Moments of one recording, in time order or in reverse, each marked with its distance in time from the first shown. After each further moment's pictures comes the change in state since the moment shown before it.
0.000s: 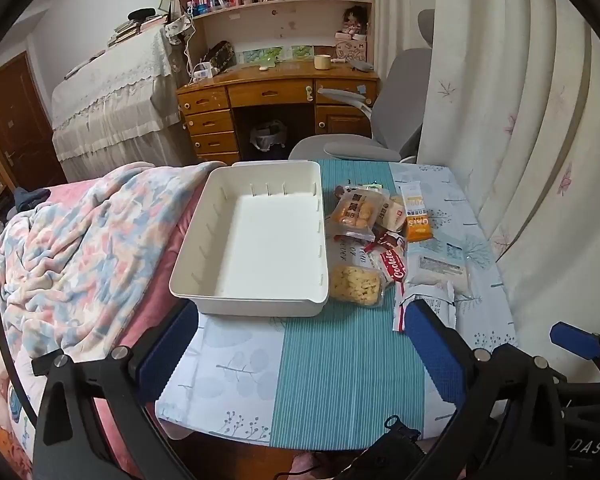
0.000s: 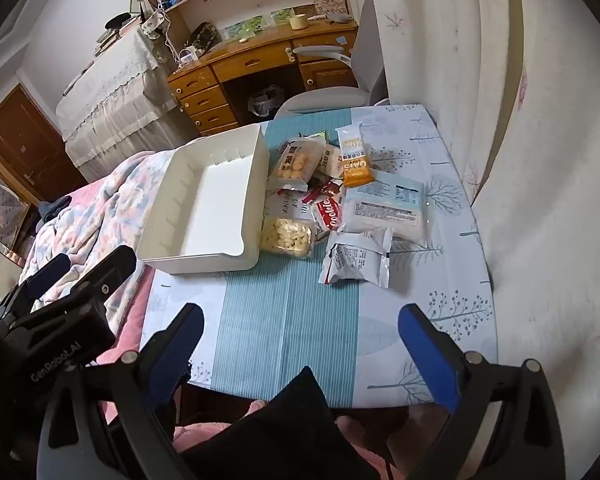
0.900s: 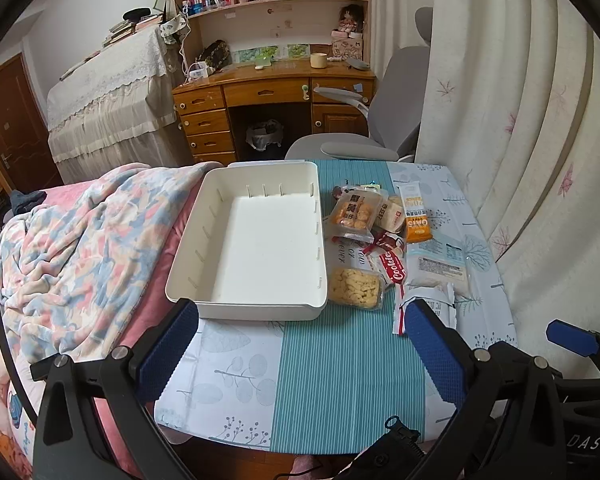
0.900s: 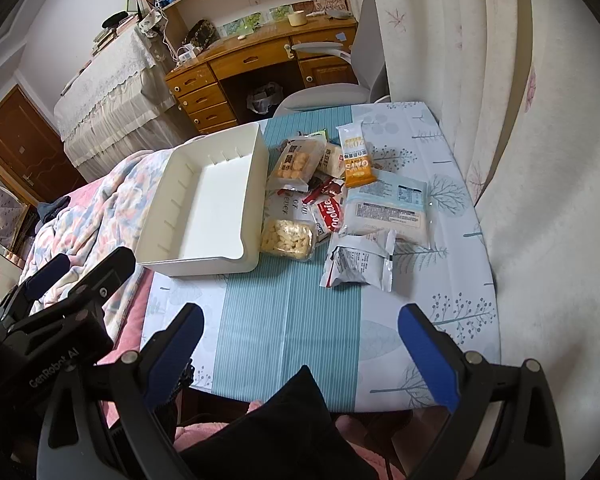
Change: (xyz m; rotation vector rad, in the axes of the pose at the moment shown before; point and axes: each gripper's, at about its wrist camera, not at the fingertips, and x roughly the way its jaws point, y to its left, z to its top) left arm 0.005 -0.003 0.005 -0.002 0.020 -0.011; right arm 0.008 0.001 0.006 0.005 0.009 0.003
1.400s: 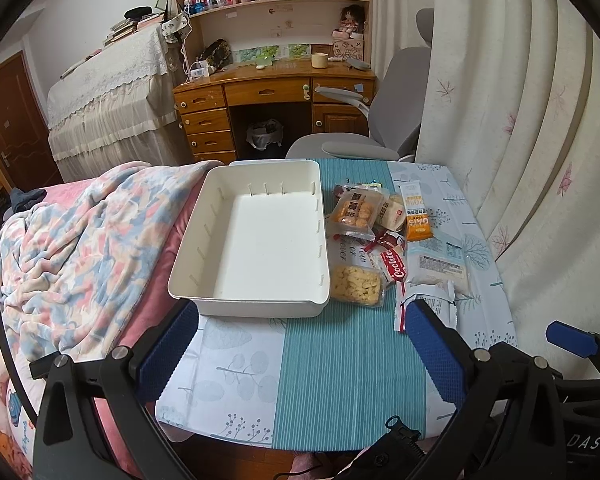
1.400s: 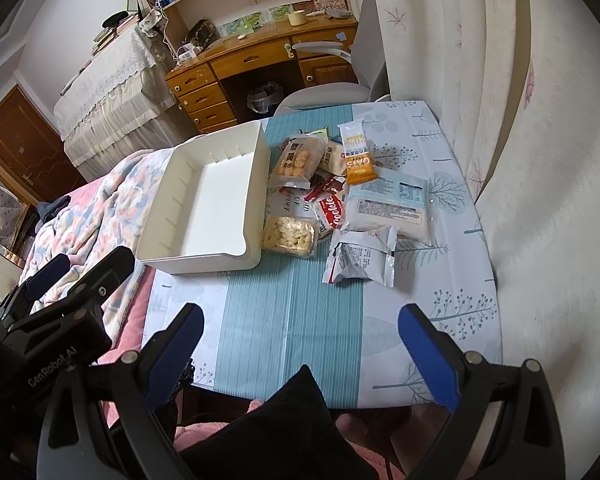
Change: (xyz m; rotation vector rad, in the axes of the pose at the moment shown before) left arm 0.000 0.000 0.001 0.001 0.000 -0.001; right arm -0.006 0.002 -0.004 0.002 0.003 0.000
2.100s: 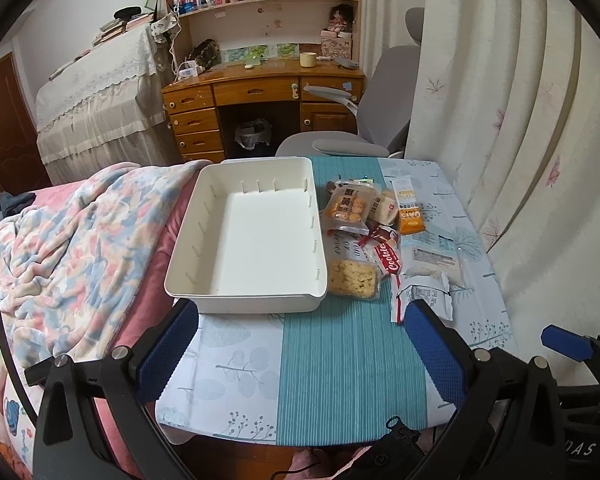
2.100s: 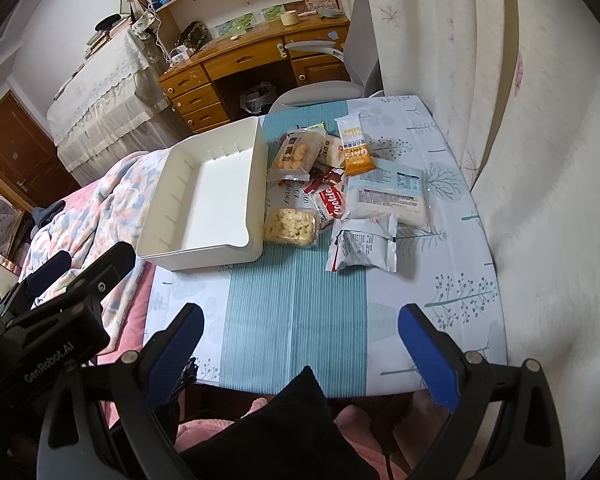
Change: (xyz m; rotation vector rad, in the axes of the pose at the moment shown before) left arm -0.004 0.006 -0.012 0.016 0.001 -0.055; right arm -0.002 0.013 -0.020 0.026 -0.006 -0.020
